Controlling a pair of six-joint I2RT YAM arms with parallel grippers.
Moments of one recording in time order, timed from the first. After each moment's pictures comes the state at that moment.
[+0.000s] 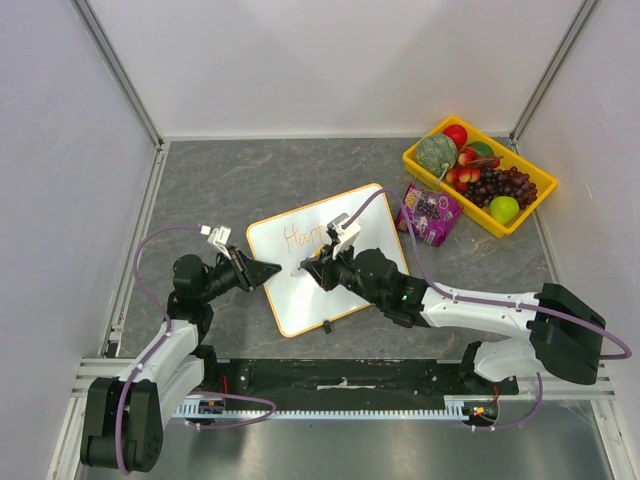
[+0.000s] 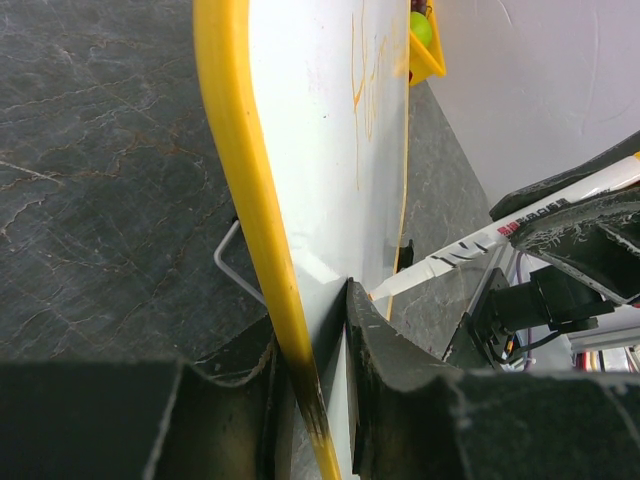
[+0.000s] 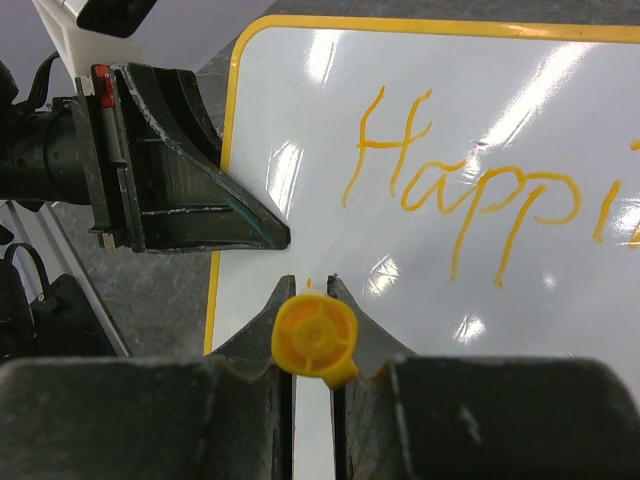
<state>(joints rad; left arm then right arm) -0.09 0.87 0.15 0.53 0.80 -0.62 1.09 1.34 0.72 0.44 0.22 0.35</state>
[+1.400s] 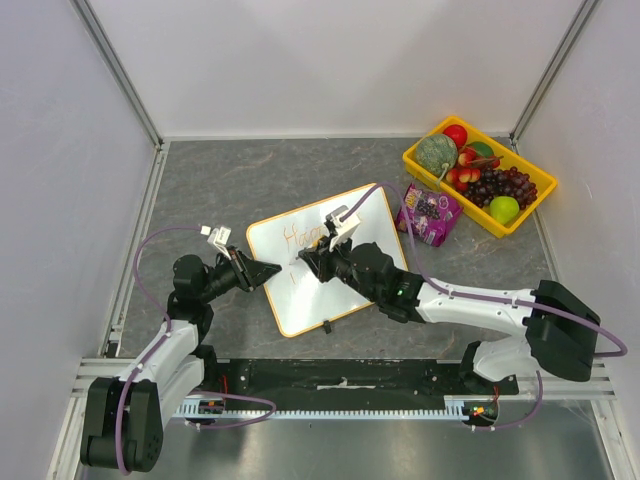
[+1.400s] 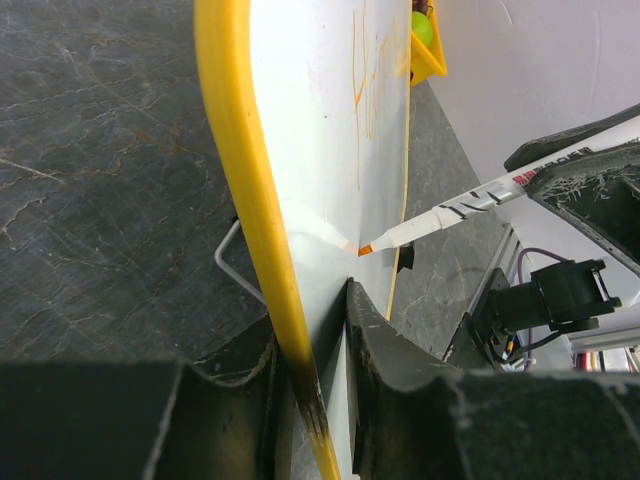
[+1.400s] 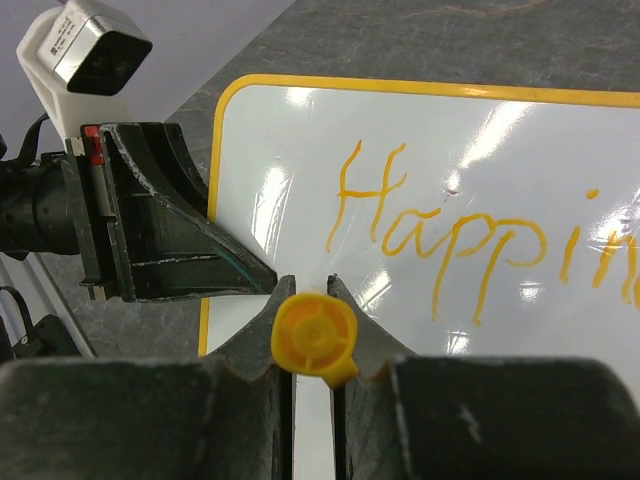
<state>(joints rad) -0.09 0.87 0.15 0.53 0.80 -0.62 1.08 1.36 0.77 0.44 0.27 0.33</state>
